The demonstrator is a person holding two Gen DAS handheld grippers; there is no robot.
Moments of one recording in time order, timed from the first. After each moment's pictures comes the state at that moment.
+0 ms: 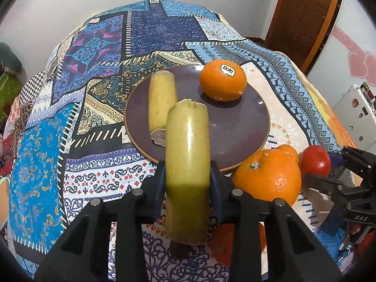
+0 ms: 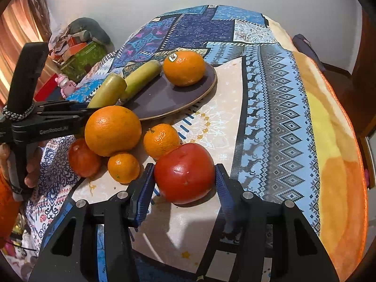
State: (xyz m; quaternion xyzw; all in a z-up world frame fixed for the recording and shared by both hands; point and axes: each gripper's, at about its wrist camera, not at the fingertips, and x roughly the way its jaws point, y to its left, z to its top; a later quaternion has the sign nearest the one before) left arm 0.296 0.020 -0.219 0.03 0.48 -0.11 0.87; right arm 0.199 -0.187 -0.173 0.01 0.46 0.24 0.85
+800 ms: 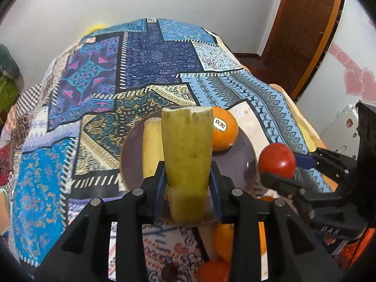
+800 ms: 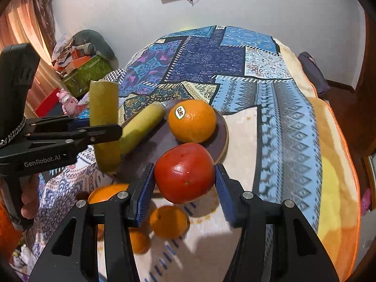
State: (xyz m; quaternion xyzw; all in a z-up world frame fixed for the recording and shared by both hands) left arm 0.344 0.010 -0.183 -0.01 0.46 -0.12 0.88; right arm 0.262 -0.155 -0.151 0.01 0.42 0.26 0.87
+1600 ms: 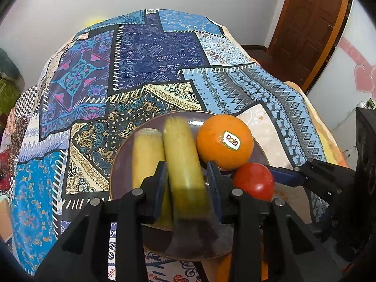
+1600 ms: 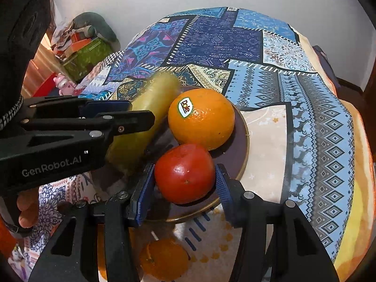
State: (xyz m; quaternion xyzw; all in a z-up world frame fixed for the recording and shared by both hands) left arm 0.384 -0.004 -0.200 0.02 0.48 -0.10 0.87; right arm 0.288 -0.128 -0.172 -0.02 0.46 0.27 0.85
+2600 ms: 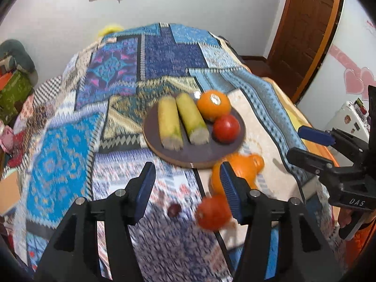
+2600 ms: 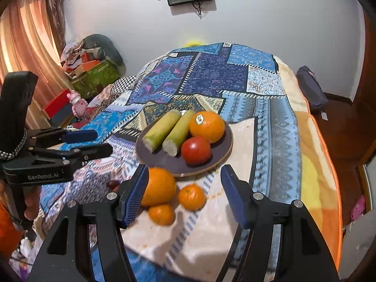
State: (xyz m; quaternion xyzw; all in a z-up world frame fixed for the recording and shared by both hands) left arm 0.243 0.027 -0.155 0.00 0.45 -0.09 0.89; right arm 0.195 -0.163 -0.105 0.00 0.39 0.26 0.88
